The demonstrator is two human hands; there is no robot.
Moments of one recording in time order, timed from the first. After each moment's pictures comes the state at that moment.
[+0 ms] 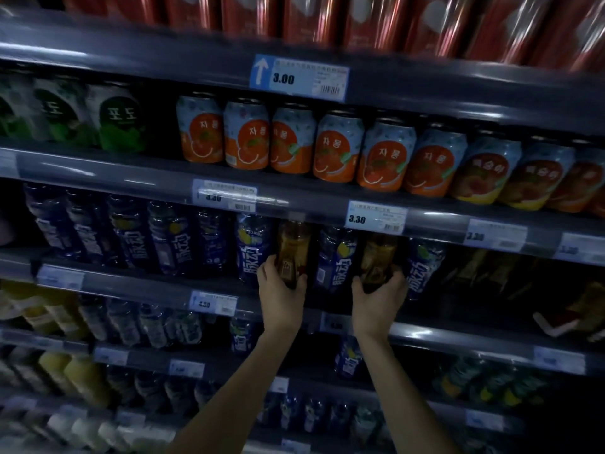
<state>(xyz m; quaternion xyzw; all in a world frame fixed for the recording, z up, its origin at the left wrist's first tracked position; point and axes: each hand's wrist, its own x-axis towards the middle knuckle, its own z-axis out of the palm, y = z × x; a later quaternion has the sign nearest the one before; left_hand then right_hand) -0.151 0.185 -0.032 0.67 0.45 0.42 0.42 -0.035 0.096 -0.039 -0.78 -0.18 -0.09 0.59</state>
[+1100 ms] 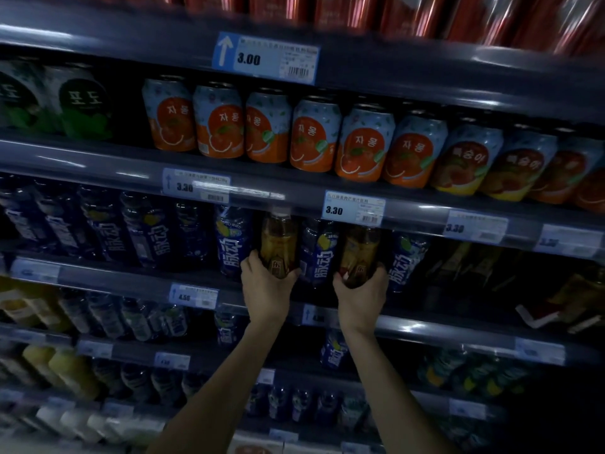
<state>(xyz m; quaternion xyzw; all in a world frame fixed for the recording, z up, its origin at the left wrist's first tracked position) -0.133 0.189 -0.042 0.67 0.49 0.41 0.37 -0.024 0.089 -0.045 -0.77 -0.19 -0.05 0.61</state>
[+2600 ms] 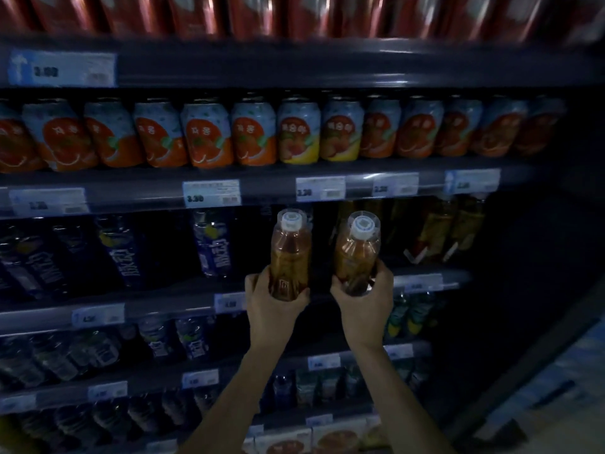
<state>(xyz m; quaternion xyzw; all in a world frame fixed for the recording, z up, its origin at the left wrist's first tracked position) -0.075 0.016 -0.035 0.75 0.31 0.41 0.41 0.021 -0.095 -0.039 -0.73 -0.19 -0.18 0.64</state>
